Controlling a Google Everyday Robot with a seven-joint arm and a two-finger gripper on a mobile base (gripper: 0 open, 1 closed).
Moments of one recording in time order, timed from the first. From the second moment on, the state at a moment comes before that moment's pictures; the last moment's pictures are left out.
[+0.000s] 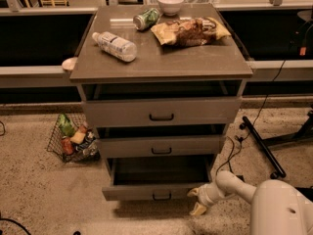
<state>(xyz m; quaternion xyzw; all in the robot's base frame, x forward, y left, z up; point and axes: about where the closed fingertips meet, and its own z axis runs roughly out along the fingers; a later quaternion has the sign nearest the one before) 0.518 -0.189 0.153 -0.66 0.69 0.21 0.21</state>
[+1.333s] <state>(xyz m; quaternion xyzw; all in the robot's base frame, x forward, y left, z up) 0.586 -0.215 0.142 -0.65 0.71 0.17 0.23</state>
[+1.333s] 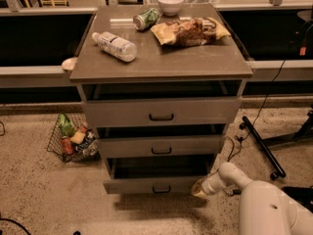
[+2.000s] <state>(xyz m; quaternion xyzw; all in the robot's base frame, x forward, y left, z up) 0.597 -0.216 0.138 -0.65 0.71 0.18 0.23</state>
